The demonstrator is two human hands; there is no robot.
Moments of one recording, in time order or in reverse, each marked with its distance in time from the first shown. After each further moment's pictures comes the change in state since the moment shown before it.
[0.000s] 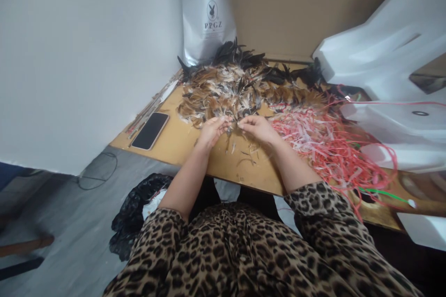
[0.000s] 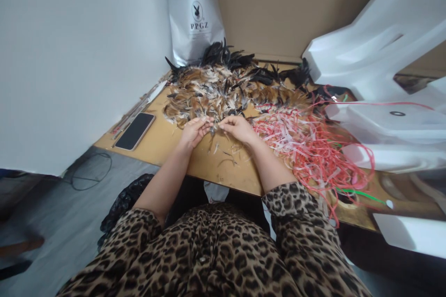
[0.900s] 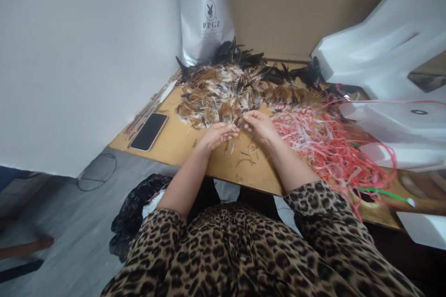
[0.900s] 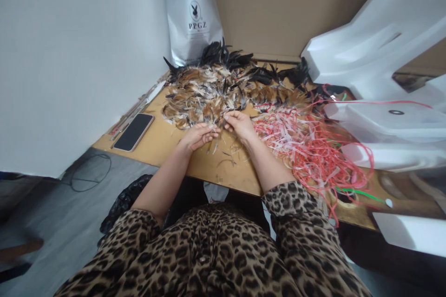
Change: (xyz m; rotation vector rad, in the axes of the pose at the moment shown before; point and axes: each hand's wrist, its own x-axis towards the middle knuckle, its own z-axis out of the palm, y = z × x) left_hand -0.010 0.000 0.009 0.076 -0.154 -0.255; right_hand 0.006 -0.002 0.003 0.399 0.226 0.050
